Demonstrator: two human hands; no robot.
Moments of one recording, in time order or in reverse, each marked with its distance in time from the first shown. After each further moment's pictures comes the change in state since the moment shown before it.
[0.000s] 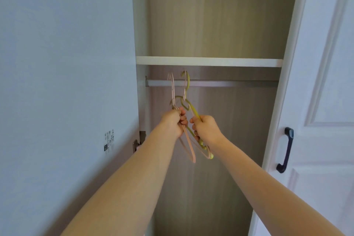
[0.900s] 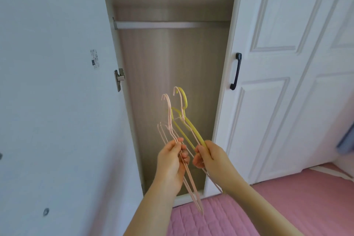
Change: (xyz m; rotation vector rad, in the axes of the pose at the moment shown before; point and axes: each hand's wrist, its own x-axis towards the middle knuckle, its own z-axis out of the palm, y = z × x) left_hand -0.257 -0.180 -0.118 0.075 -0.010 -0.177; right_hand -0.289 0.117 -0.020 -0.081 0.032 0.205
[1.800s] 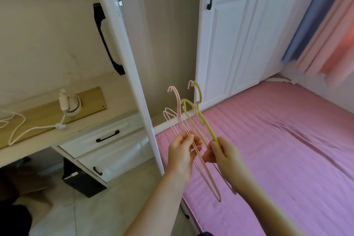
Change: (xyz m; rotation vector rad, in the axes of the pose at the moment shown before) left_hand -0.241 -0.050 -0.187 0.191 -0.163 -0.273; right_hand -0.327 0.017 0.136 0.002 0.308 0.266
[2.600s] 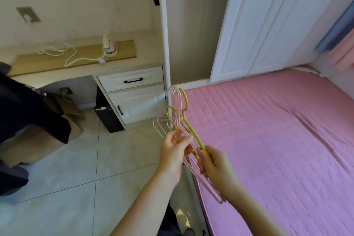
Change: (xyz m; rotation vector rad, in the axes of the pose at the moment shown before) left_hand -0.213 -0.117 -0.051 -0.056 0.282 0.019; right_hand -0.223 0.068 -0.032 -0.041 -0.365 -0.078
